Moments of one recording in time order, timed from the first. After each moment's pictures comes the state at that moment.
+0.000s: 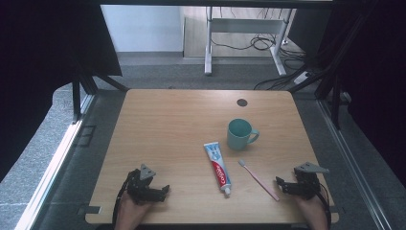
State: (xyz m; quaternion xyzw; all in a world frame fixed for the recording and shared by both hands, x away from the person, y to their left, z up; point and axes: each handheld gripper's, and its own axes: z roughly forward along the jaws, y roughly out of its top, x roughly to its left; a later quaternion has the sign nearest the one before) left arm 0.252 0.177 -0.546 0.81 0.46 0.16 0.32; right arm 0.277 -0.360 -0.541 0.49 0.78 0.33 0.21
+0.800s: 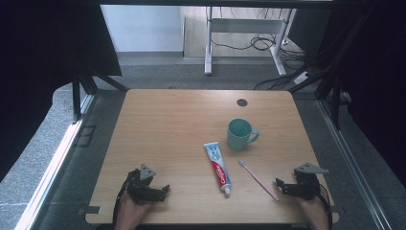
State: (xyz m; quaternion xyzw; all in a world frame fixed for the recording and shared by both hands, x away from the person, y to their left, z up) left arm 0.252 0.177 -0.546 0.81 0.46 0.16 0.32; right arm 0.273 -0.358 -0.539 0.49 0.78 0.33 0.21
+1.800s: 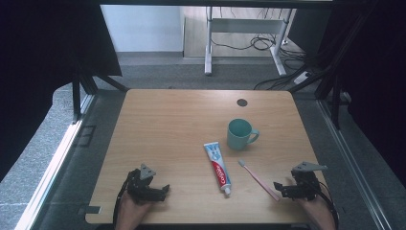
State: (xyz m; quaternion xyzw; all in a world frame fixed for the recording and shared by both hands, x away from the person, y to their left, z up) left arm 0.253 0.176 -0.546 0.81 0.47 0.16 0.32; right arm 0.269 -0.347 -0.516 0.46 0.81 0.31 0.16
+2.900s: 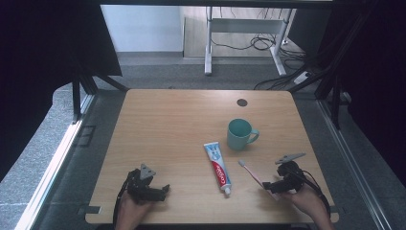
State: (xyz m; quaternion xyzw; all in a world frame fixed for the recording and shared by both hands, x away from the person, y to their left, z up) left arm 0.253 0.176 -0.546 0.81 0.47 0.16 0.32; right arm 0.296 -0.307 -0.505 0.43 0.86 0.25 0.07
